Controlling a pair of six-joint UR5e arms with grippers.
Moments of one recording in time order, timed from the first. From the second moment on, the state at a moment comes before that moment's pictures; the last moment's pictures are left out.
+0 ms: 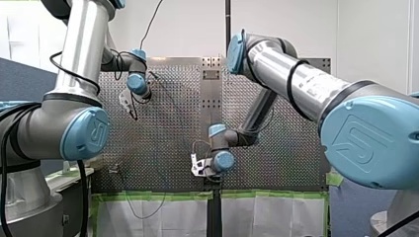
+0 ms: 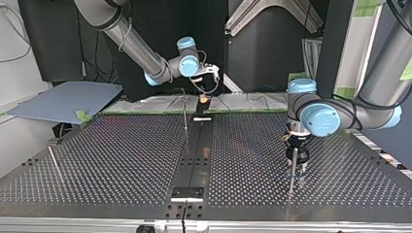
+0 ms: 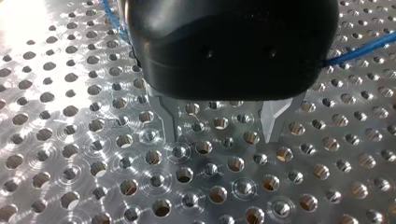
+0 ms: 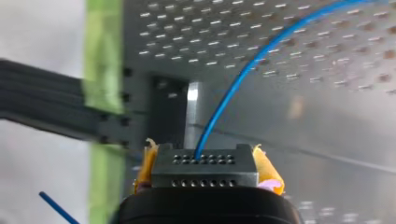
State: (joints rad) left arm -0.01 -1.87 -1.59 -2.88 -1.67 -2.10; right arm 2.33 -0.52 1.32 -0.44 1.69 1.54
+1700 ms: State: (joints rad) left arm 0.00 -1.87 -1.59 -2.87 -1.67 -2.10; right arm 2.22 -0.21 1.51 -0.88 1.71 1.66
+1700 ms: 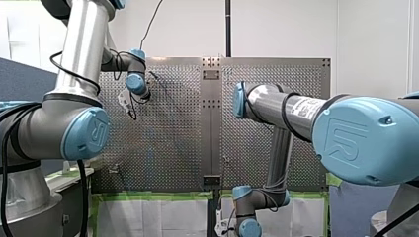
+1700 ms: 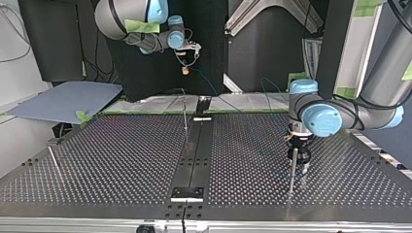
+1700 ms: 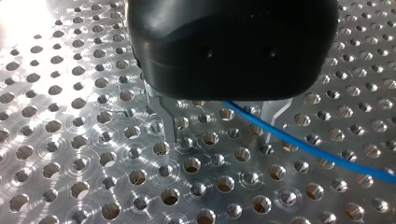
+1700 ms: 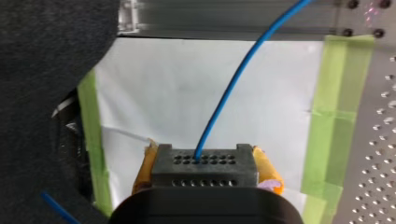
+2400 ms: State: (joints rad) left arm 0.01 -1.87 -1.59 -2.88 -1.67 -2.10; right arm 2.19 -0.37 1.67 -1.05 1.71 1.67
